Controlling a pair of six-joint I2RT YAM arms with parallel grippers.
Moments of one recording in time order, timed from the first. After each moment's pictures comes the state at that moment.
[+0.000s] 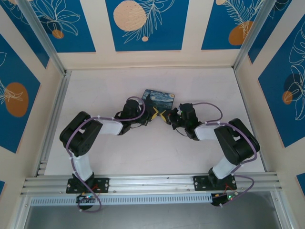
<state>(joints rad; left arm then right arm) -0.63 1.84 0.85 0.57 0.34 -1.47 0.46 1.61 0.58 0.55 -0.35 1.43</state>
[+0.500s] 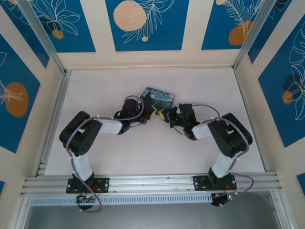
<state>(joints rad) -0.62 1.84 0.86 0.57 0.30 -1.47 0.46 1.74 0.58 0.80 -0.37 1.60</state>
